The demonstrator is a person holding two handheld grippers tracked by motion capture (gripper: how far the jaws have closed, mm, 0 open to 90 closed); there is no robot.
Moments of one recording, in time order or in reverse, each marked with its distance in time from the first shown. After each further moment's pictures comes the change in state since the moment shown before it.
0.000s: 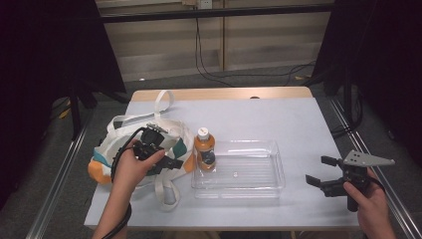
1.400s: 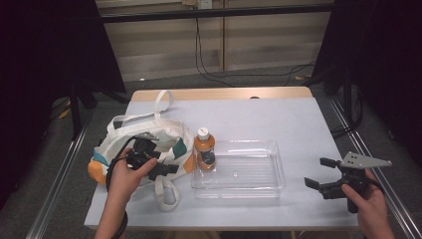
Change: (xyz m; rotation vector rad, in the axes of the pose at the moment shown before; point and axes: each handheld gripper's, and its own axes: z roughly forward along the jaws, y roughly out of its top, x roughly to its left) left arm 0.009 -0.032 0.003 -0.126 -0.036 -0.026; right arm 0.005 -0.001 0.001 0.031 -0.001 -0.026
